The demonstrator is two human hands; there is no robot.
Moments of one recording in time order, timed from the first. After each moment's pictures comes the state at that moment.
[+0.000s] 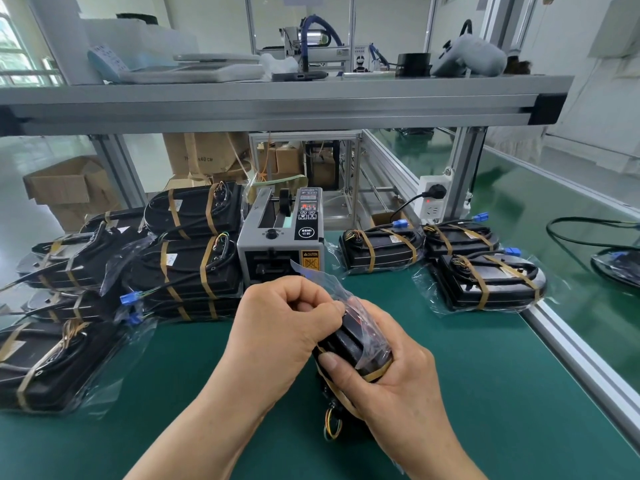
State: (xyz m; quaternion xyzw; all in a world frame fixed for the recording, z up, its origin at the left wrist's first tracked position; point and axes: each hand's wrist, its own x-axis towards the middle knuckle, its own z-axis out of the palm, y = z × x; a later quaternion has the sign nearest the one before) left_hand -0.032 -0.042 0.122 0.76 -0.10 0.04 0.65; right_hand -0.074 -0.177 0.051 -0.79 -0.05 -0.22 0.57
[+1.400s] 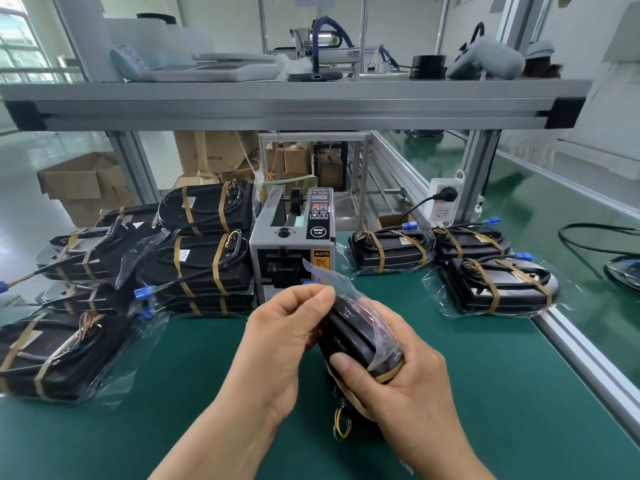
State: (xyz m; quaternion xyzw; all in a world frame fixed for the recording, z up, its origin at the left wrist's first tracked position) left_hand -0.027 -0.038 0.095 0.58 -0.02 -0.06 0.82; right_hand -0.075 -0.174 0.054 -0.78 -0.05 -0.21 0.59
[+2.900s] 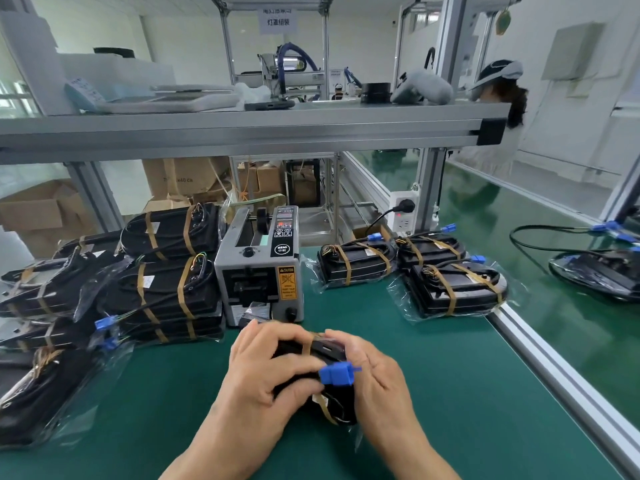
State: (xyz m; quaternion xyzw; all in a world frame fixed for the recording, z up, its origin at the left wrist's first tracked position) left_hand -0.035 -0.021 0.059 0.82 -0.36 0.21 0.40; right_hand -0.064 -0.190 0.032 -0.74 0.02 -0.16 0.66
